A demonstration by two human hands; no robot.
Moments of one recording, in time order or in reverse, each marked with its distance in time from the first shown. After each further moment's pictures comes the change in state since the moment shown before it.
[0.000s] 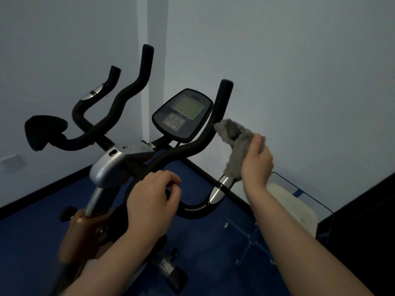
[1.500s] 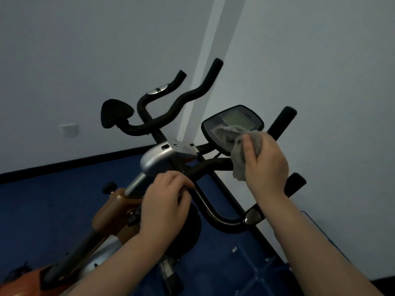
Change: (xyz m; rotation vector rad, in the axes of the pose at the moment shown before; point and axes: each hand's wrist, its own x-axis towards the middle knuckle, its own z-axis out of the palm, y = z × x) left_hand -0.021 -0.037 -0.023 -0.012 0.189 -0.084; right_hand -0.038 -0.068 0.042 -0.275 -0.278 -0.809
